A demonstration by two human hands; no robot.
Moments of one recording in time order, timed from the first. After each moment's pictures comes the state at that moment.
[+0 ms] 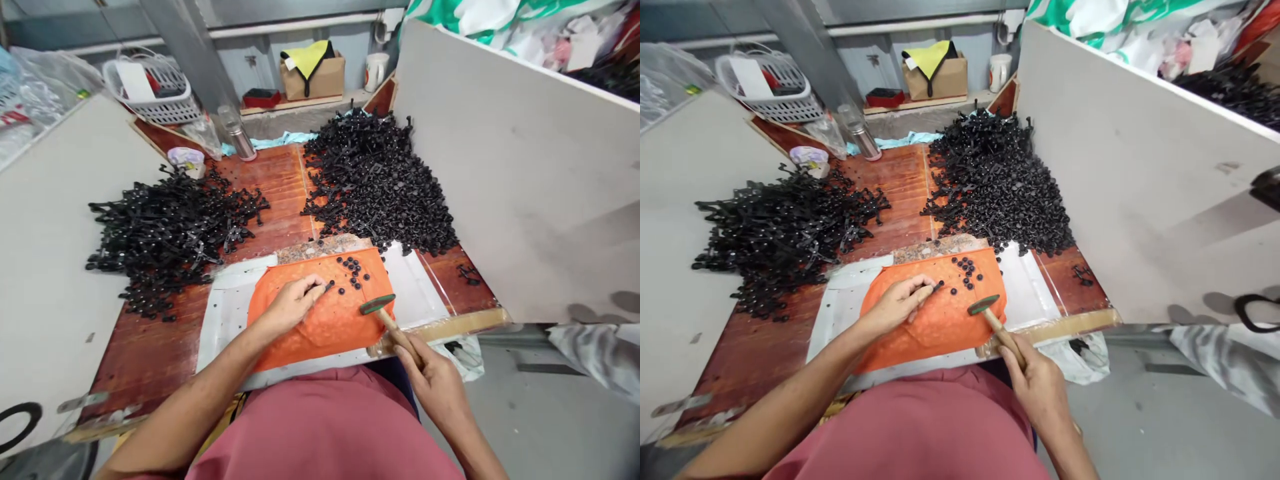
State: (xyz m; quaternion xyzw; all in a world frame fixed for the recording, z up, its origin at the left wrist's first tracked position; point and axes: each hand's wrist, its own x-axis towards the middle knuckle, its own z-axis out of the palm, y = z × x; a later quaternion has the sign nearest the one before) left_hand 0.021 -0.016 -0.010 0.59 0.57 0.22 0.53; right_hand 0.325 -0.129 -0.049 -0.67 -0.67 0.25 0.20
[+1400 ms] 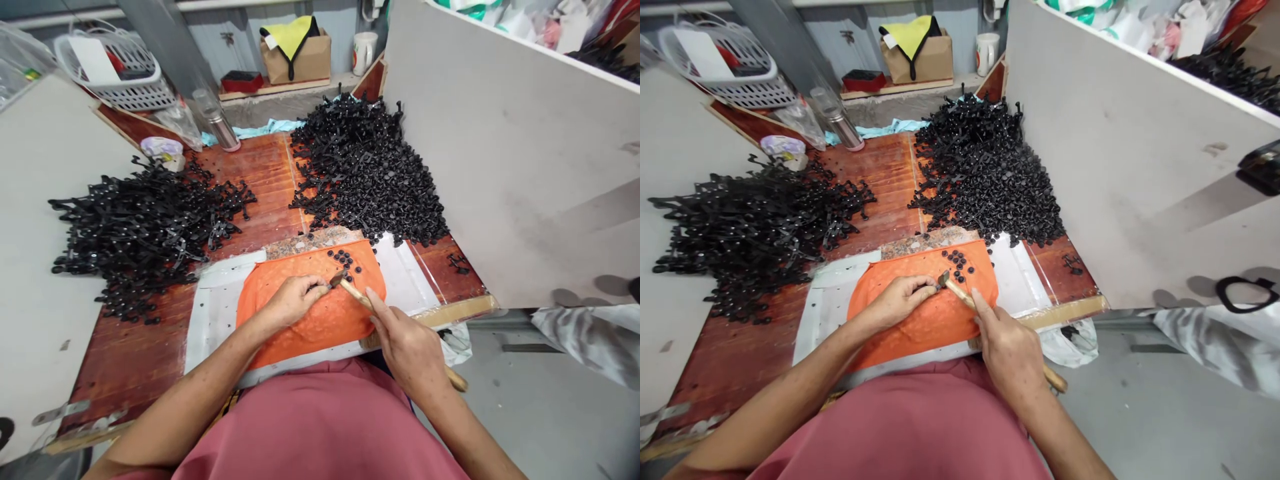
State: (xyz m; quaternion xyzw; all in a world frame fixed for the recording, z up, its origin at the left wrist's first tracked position) left_hand 0.037 -0.005 -0.020 0.69 0.52 0.17 0.47; right_hand 0.288 -0.096 -0.011 -0.59 -0.79 0.05 0.16
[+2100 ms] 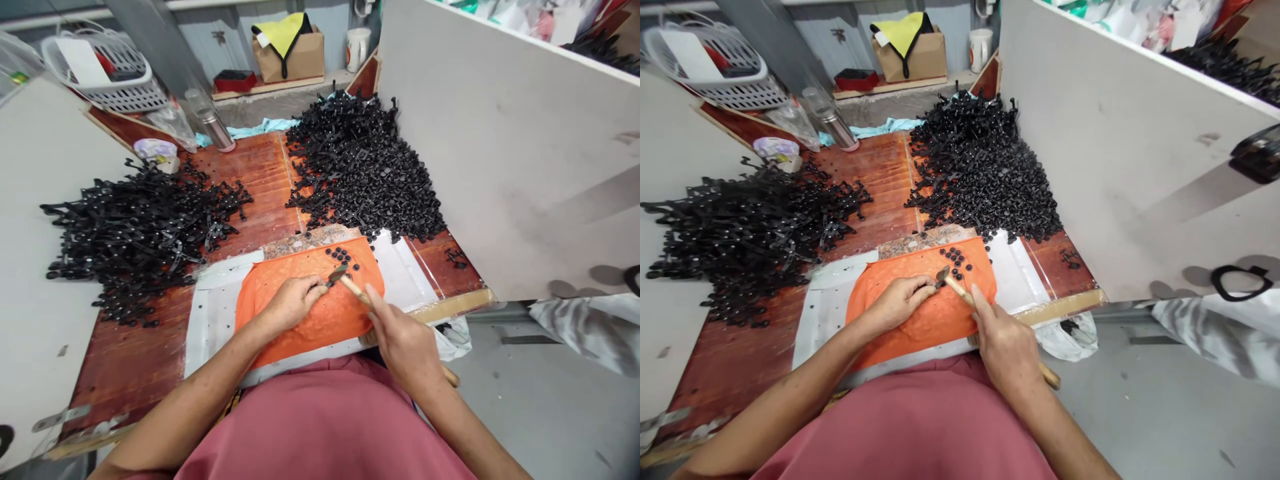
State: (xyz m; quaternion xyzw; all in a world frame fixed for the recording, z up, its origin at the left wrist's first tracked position) left_hand 0.041 -0.009 -0.011 0.72 0.54 0.13 0.41; right_hand 0.286 -0.094 -0.019 -0.61 -0.77 0.05 0.16
